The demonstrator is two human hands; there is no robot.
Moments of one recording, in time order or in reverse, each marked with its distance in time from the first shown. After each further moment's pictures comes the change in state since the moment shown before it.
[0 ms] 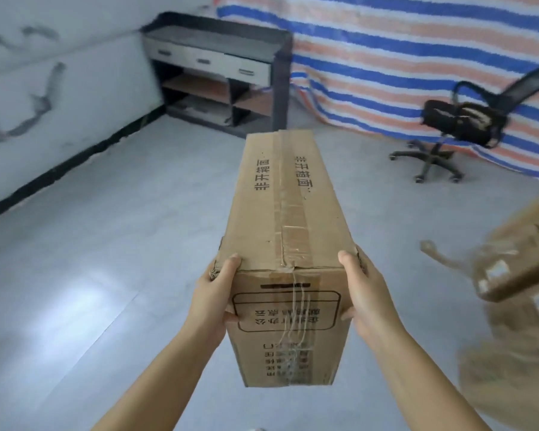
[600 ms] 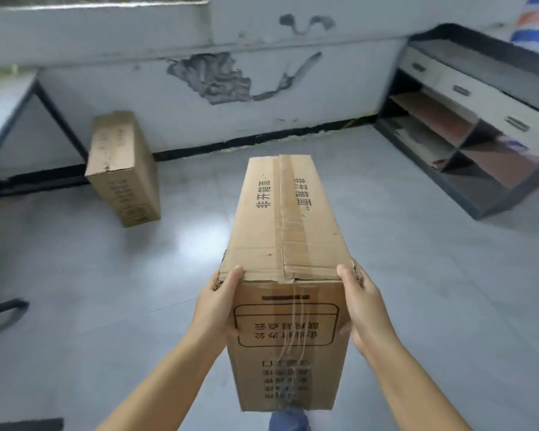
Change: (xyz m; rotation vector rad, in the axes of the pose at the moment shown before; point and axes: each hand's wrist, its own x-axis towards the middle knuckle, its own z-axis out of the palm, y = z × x) left_hand 0.150 0.074 -0.230 -0.436 0.658 -0.060; right_hand 0.106 -0.044 0.386 -0.251 -0.726 -0.032
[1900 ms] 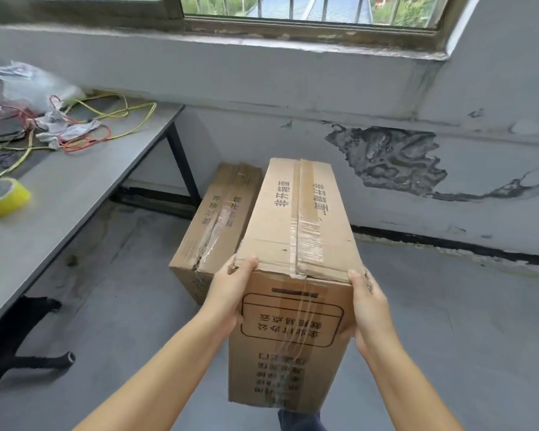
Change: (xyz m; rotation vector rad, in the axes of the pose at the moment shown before) left_hand 0.653 0.468 -0.131 -0.200 0.347 0.051; right_hand 0.580 -0.256 0.626 -0.046 -0.443 0.057
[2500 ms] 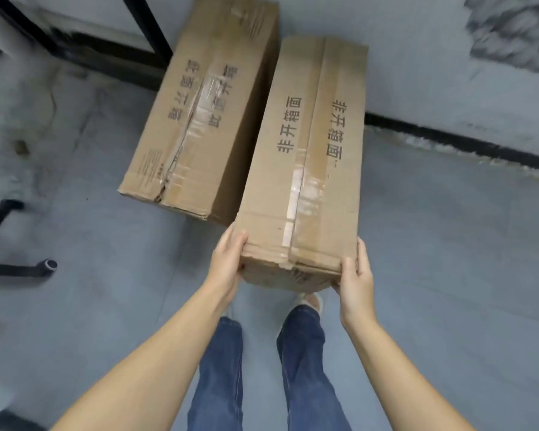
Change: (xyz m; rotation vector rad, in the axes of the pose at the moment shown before) left_hand 0.284 -0.182 0.014 -0.175 0.120 -0.275; right_hand 0.227 0.200 0.048 -0.231 0.028 0.270
